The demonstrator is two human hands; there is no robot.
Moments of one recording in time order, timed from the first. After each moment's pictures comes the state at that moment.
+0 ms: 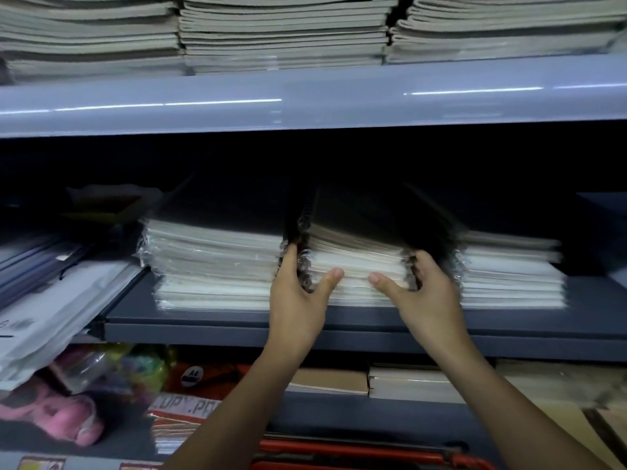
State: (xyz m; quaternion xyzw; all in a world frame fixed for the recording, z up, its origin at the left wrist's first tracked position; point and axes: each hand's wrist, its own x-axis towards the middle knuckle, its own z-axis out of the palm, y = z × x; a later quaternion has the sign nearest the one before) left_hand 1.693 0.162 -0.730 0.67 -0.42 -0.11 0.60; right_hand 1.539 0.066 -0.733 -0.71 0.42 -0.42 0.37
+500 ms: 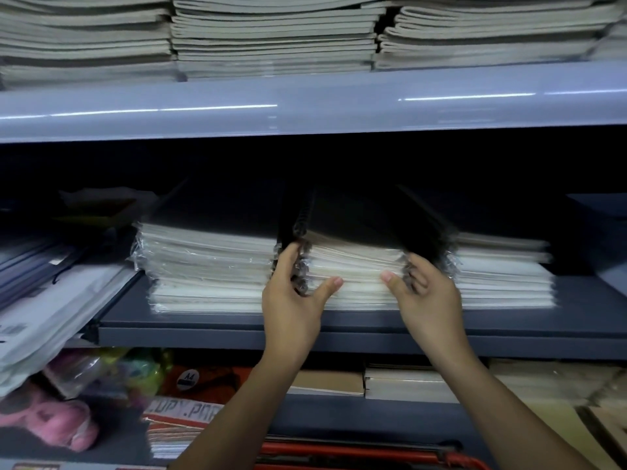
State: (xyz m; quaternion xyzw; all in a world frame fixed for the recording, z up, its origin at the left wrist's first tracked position) left_hand 1.688 0.165 -0.730 0.66 -0.41 -0.09 0.62; right_hand 1.532 0.072 -0.729 -0.66 0.40 -0.47 0.43
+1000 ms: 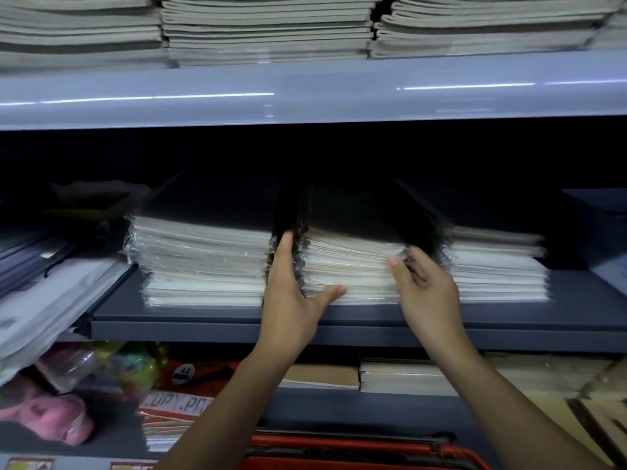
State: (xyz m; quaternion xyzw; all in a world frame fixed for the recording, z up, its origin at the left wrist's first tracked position) left_hand 1.685 0.171 -0.728 0.69 -0.46 -0.11 0.54; right_hand 1.527 0.075 -0.725 -0.66 0.40 -0.48 0.42
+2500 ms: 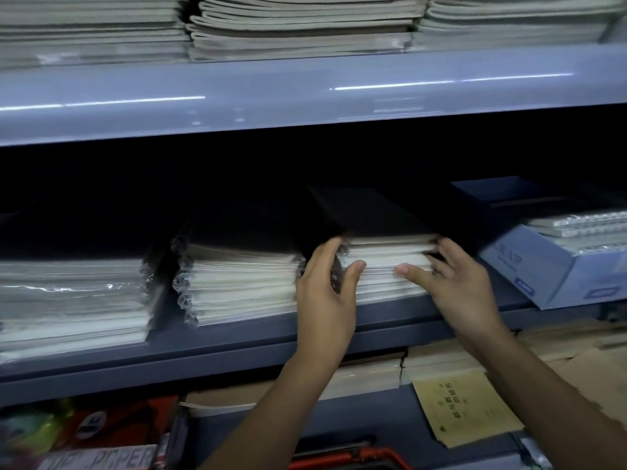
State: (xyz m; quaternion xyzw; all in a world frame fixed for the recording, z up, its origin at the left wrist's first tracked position) left_hand 1.538 0.063 -0.734 0.59 -0.54 -0.07 0.61; right_hand 1.375 -0.003 -0.721 -0.59 0.44 -0.51 0.45
